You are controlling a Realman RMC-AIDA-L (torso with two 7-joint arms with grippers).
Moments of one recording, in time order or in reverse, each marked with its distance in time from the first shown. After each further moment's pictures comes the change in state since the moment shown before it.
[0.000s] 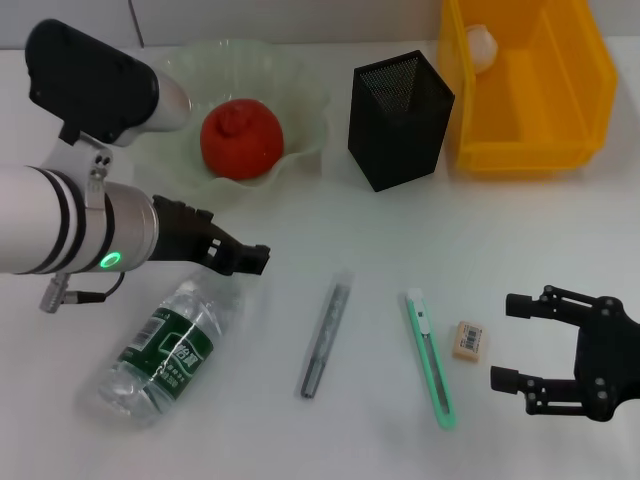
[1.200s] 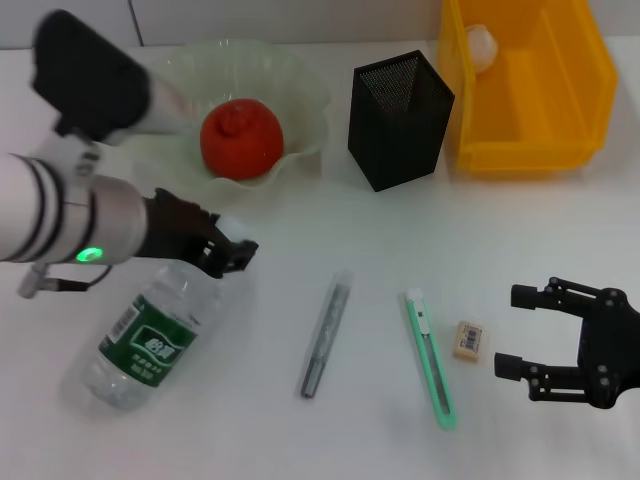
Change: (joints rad) left arm -0.030 0.008 -0.082 -0.042 -0.103 0.049 0.220; right arm 0.028 0.000 0.052 0.029 -0.030 0.001 0.015
